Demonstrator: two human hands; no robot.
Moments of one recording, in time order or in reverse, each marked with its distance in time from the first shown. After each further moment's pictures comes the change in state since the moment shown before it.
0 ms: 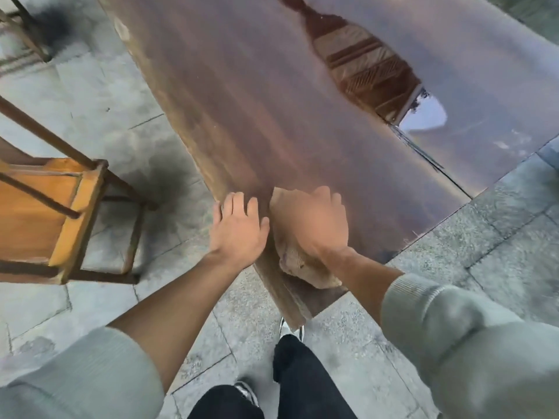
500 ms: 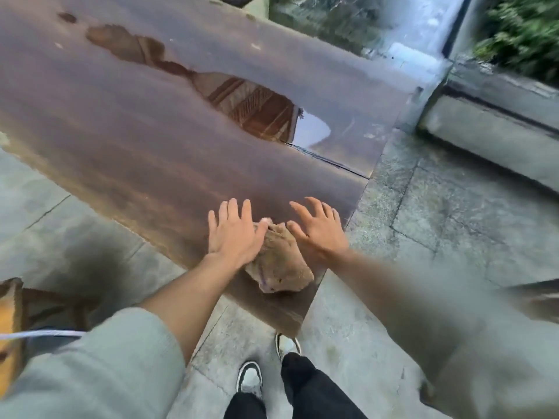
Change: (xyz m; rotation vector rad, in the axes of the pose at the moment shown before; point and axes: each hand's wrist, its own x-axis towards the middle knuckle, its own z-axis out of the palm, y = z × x) left_hand 0.081 0.034 -0.060 -0.129 -0.091 0.317; right_hand -0.001 0.020 -0.084 0.005 -0.092 0.315
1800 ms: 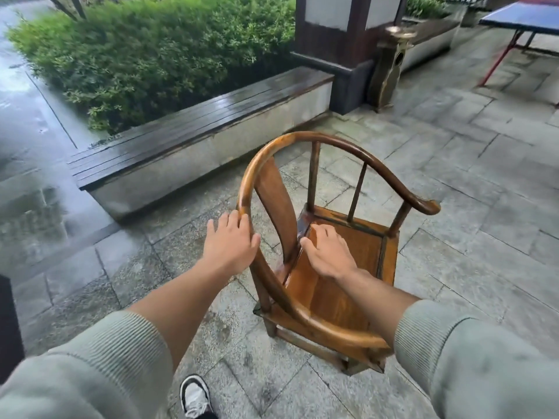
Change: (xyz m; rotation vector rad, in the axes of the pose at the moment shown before) left_hand -0.134 0.762 0.044 0.264 0.027 1.448; right_hand -0.449 0.493 -0.204 0.438 0.641 1.313
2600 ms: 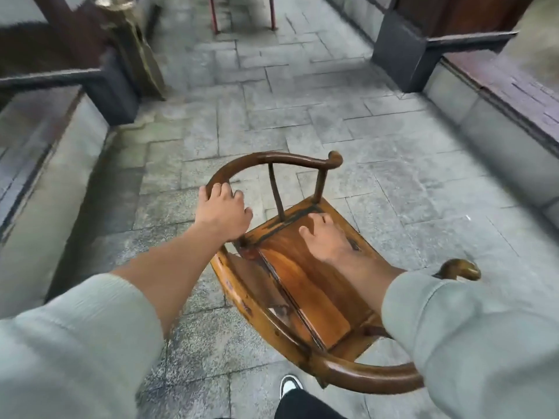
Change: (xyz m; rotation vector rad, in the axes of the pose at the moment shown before) left_hand 0.458 0.020 -0.005 0.255 -0.073 0.961; right_hand 0.263 -0.044 0.016 0.223 0.378 0.867
